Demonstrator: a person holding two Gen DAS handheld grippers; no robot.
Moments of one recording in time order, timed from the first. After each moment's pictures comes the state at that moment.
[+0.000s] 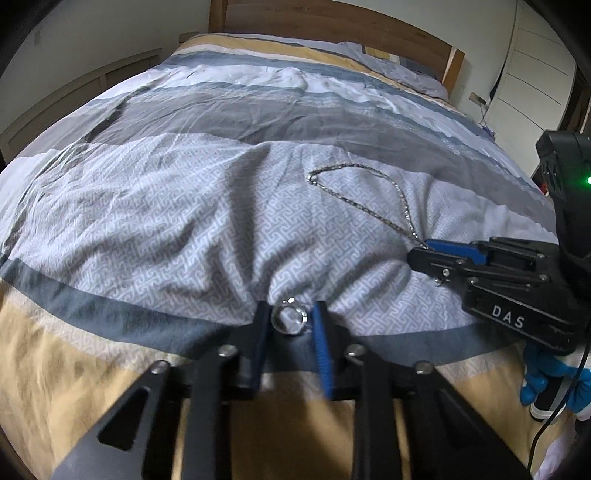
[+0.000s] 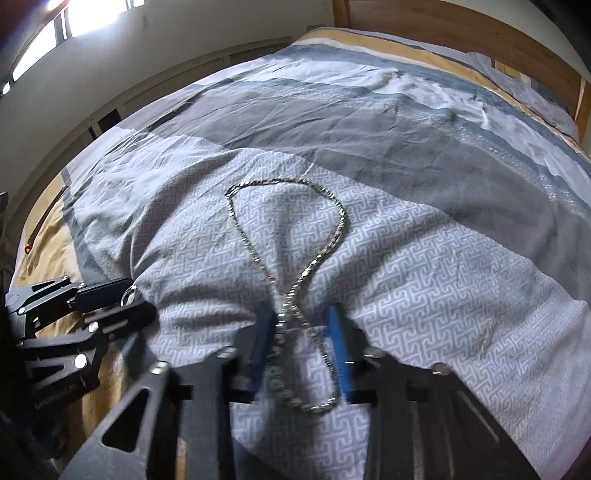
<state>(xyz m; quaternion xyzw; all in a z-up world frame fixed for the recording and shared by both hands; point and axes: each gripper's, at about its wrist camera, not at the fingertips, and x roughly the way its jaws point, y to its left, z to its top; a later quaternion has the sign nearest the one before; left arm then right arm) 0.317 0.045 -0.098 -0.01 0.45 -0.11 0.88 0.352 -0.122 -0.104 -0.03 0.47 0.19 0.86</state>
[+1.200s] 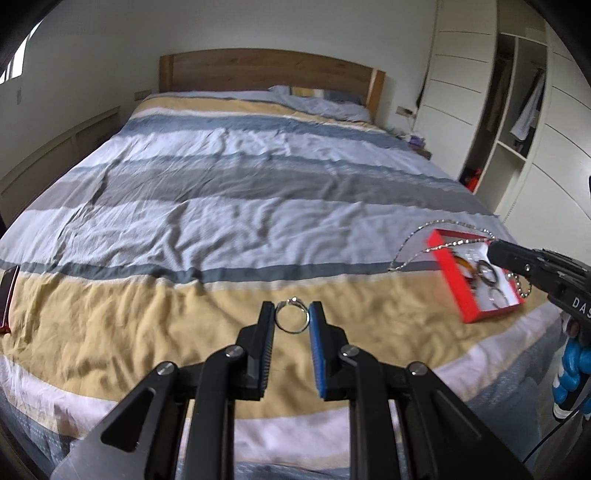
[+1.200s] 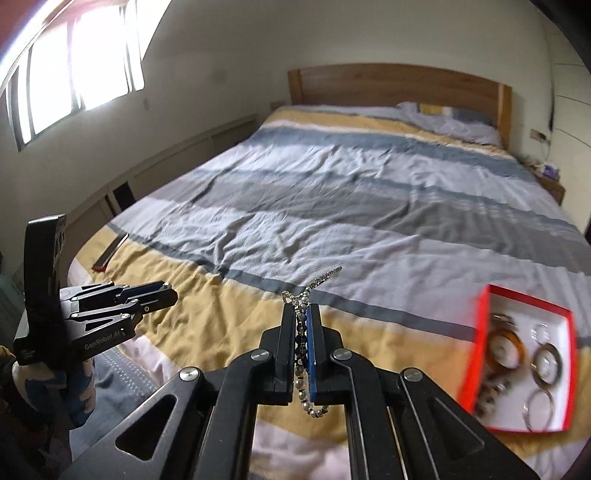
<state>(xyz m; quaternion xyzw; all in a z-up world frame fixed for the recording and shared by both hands) 0.112 -0.018 0.038 0.02 0.37 -0.21 0.91 0.062 -0.244 0.059 0.05 0.34 0.11 0.93</state>
